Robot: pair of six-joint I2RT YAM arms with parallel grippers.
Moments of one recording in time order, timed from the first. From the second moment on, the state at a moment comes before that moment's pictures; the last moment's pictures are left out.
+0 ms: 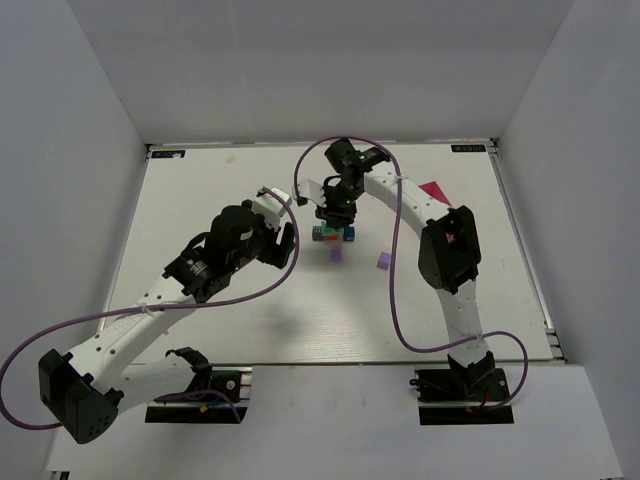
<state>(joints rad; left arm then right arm) -0.68 1.03 0.92 -0.36 -0.10 -0.01 0.61 2.18 2.01 -1.08 -0.38 -1.08</state>
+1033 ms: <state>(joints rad) -0.68 1.02 0.92 -0.34 -0.10 0.00 0.64 2.25 2.08 -1.08 -0.35 -1.09</state>
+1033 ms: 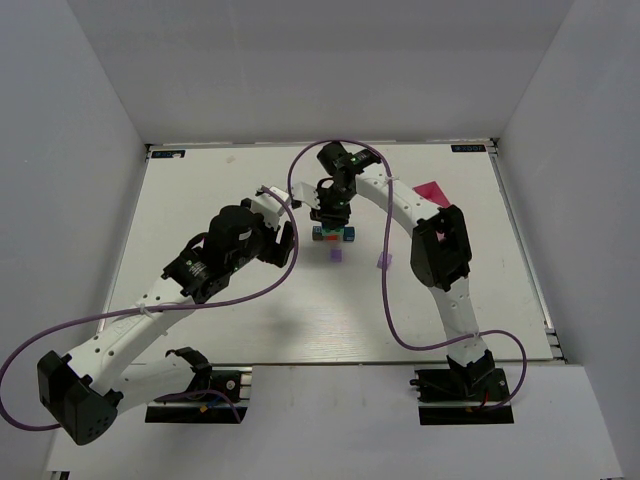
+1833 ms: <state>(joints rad) -0.68 1.02 0.92 -0.34 -0.10 0.00 0.64 2.27 2.08 -1.05 -0.33 -1.09</state>
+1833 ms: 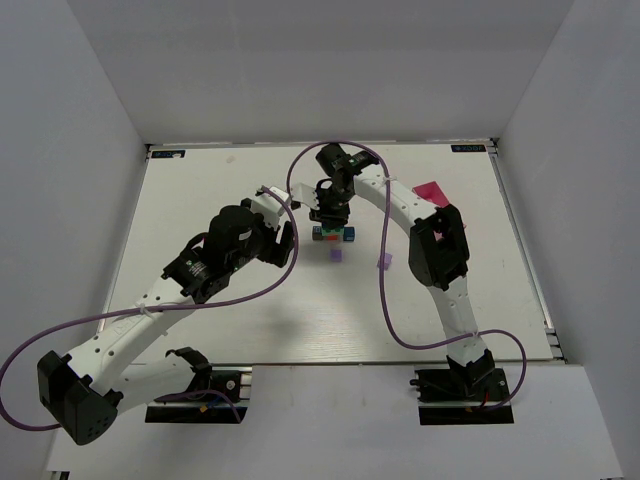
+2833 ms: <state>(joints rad) -0.68 1.02 0.92 -0.34 -0.10 0.00 0.64 2.27 2.08 -1.05 -0.33 -1.08</state>
